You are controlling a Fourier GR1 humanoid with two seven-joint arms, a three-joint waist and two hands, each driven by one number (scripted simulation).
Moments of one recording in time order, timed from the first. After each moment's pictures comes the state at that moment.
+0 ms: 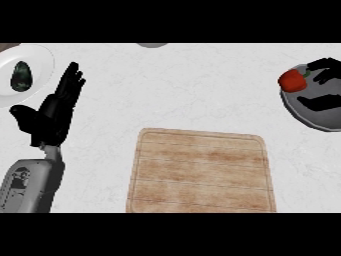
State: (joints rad) left arm -0.30 0.16 0.05 -1.45 0.01 0.05 0.07; right arm -0.80 -0.57 -0.12 -0.36 0.44 -0.13 -0.41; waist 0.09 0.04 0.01
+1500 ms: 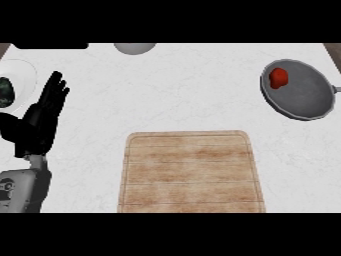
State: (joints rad) left arm -0.23 0.19 0.10 -1.47 0.01 0.06 0.09; right arm -0.58 -0.87 -0.40 -0.23 0.13 0.51 -0.78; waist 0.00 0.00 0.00
